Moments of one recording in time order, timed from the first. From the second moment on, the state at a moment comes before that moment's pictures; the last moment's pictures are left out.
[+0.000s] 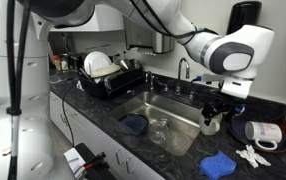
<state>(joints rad) -0.19 0.26 -0.41 -1.93 0.20 2.10 1.48</state>
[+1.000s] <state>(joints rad) -0.16 0.03 -0.24 -2.09 0.27 2.27 1.15</state>
